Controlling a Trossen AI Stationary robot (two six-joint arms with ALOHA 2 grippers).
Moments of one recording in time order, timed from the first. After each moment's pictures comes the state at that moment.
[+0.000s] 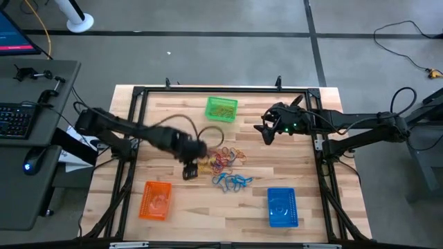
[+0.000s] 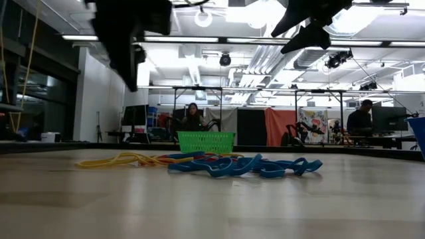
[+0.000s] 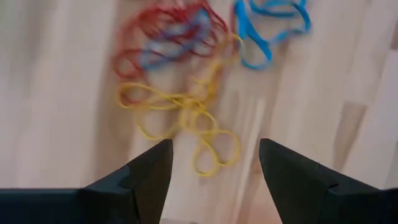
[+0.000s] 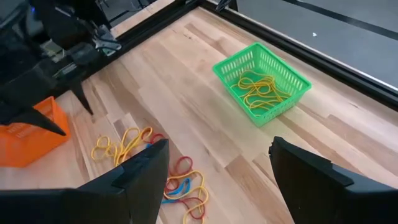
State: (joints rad) left arm -0.19 1.55 1.17 -0.88 -0.02 -0.40; right arm -0.03 1.08 0.97 -0.50 0.31 0.53
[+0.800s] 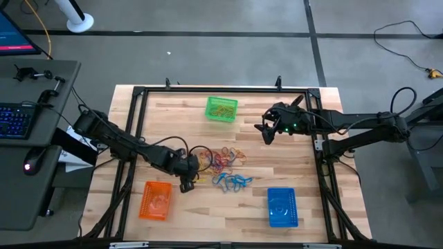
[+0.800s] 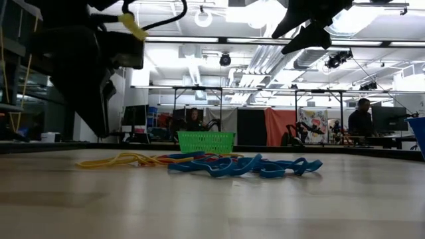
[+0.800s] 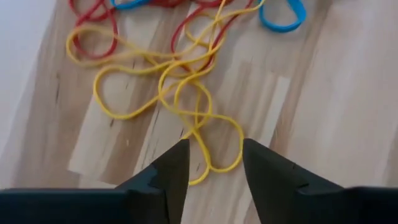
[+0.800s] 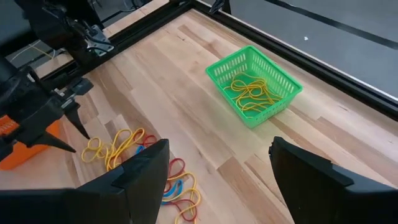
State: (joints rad) left arm -0.35 1.57 0.87 -0.54 -0.16 -0.66; right arm -0.03 1.08 0.97 -0.51 0.35 0.52
